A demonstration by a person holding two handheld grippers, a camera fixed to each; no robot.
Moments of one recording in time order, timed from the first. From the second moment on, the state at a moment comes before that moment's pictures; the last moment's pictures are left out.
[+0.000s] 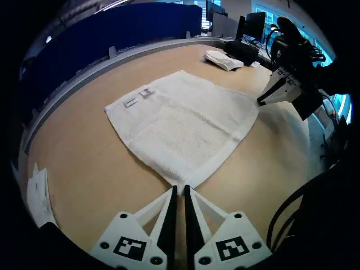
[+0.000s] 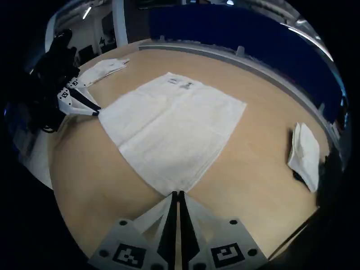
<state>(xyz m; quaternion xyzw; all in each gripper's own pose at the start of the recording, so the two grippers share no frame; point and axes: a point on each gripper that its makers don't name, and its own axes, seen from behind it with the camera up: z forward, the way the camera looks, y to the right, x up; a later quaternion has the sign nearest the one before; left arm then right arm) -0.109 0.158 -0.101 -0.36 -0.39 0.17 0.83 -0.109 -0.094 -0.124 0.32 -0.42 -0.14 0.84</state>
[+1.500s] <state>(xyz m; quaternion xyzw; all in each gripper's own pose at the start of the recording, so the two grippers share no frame) -0.023 0.153 -0.152 -0.35 -0.42 0.13 0.83 -0.011 -0.102 -0.155 0.34 -0.39 -0.12 0.85</state>
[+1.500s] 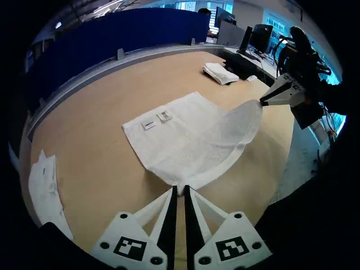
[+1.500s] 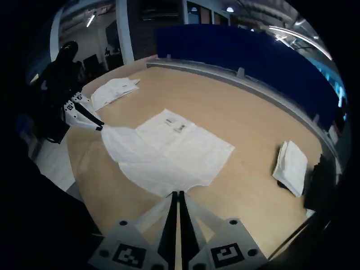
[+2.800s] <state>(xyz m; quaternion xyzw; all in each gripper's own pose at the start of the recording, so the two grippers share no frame) -0.042 0.164 -0.027 -0.30 -0.45 0.10 0.84 -0.031 -0.095 -0.032 0.29 -0.39 -0.10 0.87</state>
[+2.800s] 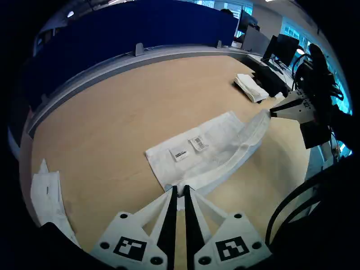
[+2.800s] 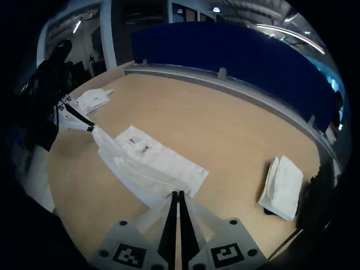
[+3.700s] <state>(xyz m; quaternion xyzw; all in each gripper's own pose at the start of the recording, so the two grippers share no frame) -0.099 0.161 0.029 -0.29 -0.46 0.11 0.83 -0.098 -0.097 0.014 0.25 -0.43 -0.08 0.86</state>
